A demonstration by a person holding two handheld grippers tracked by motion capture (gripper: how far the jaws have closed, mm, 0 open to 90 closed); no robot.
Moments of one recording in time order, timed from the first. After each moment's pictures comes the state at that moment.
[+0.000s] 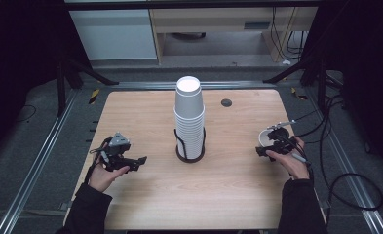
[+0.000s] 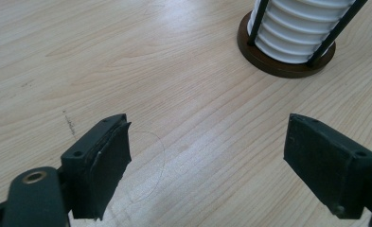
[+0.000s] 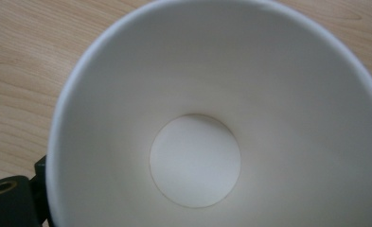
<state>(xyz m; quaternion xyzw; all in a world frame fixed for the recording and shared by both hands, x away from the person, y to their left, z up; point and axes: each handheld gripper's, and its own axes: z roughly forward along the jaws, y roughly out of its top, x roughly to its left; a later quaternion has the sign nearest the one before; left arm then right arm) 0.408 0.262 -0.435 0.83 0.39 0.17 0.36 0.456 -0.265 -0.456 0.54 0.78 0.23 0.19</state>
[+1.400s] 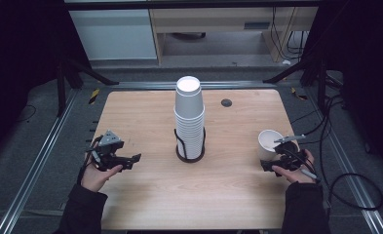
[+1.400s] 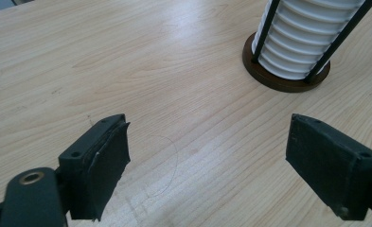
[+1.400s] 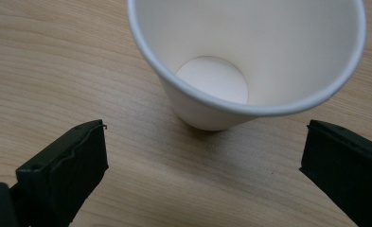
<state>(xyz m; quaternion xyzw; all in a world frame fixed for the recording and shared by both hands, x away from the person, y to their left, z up) 0.399 0.278 -0.419 0.81 0.40 0.19 0.38 0.399 -0.269 -0.448 0.55 0.77 0.24 0.20</state>
